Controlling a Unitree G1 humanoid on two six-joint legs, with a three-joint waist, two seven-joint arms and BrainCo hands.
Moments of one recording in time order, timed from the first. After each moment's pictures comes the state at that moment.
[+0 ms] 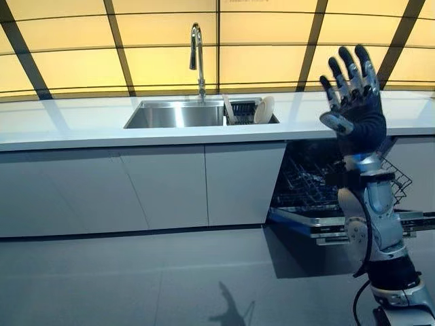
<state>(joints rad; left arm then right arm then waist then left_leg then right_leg) 0.04 0.24 -0.26 1.23 -0.01 -0.03 0.00 -0.42 -0.62 0.05 -0.22 0.47 -0.21 -0.20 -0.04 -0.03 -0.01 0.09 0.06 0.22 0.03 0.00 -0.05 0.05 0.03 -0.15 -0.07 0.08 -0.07</state>
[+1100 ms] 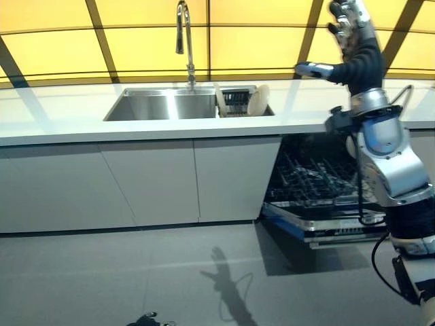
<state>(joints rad) 0.00 0.28 -0.38 1.23 -0.02 -0.02 0.00 -0.66 -0.76 0.18 -0.11 0.40 -0.01 -0.25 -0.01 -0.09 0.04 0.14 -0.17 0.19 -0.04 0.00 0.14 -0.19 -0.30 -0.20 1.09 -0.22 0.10</state>
